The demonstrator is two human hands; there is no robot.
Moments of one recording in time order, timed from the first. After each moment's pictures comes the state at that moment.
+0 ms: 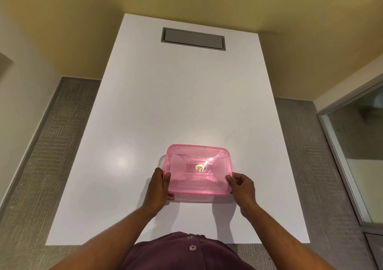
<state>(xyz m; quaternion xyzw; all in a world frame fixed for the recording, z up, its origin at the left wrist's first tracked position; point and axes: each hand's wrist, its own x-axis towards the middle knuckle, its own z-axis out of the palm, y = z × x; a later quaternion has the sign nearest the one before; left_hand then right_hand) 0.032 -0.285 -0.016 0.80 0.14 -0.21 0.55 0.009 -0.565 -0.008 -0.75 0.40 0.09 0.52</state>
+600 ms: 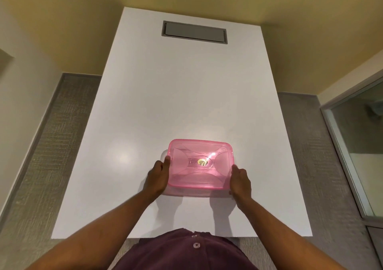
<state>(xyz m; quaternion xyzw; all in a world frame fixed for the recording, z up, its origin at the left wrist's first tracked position) 0.057 -0.280 -0.013 0.81 0.22 -0.26 0.47 0.018 -0.542 -0.007 -0.78 0.44 0.14 0.42</state>
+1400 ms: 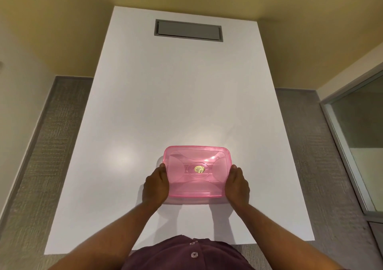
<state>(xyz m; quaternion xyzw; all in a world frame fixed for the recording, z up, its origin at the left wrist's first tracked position) 0.059 -0.297 -0.033 0.89 0.20 -0.15 0.38 0.025 -0.547 -0.038 -0.87 0.38 0.05 0.32</state>
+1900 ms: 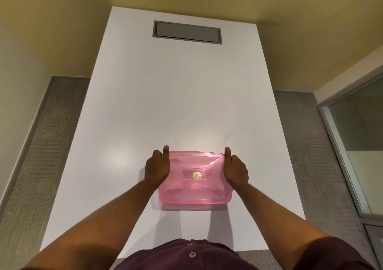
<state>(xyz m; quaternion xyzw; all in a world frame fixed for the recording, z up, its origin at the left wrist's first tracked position) 0.140 -0.311 -0.027 0.87 0.22 -0.19 0.41 0.100 -0.564 -0.018 -0.88 0.35 0.13 0.29</state>
